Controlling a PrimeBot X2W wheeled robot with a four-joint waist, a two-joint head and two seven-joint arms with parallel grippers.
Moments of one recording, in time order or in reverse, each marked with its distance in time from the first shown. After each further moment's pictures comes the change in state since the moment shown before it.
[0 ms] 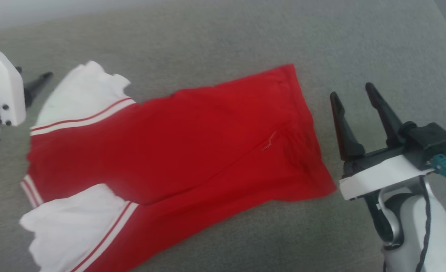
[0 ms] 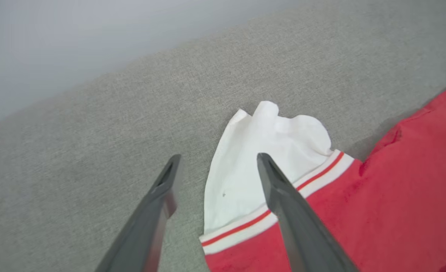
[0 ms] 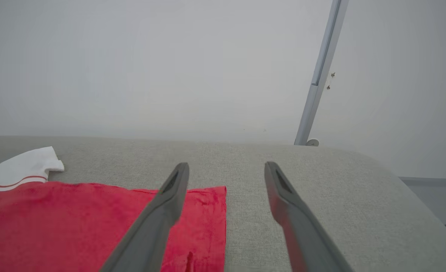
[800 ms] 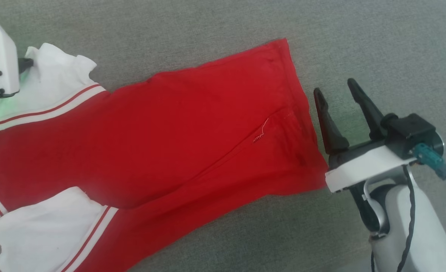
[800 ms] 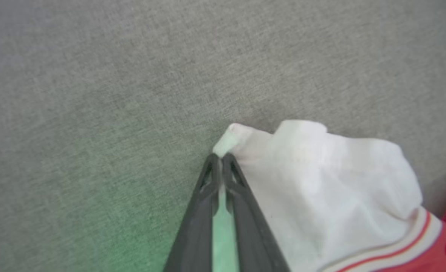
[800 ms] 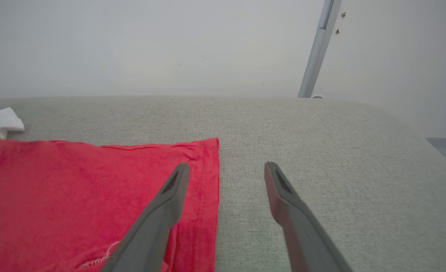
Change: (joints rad) left arm -0.149 -0.148 -0.029 0.311 -0.020 -0.070 0.230; right arm -0.050 0.037 0.029 0.085 0.000 0.000 -0.020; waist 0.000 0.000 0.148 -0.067
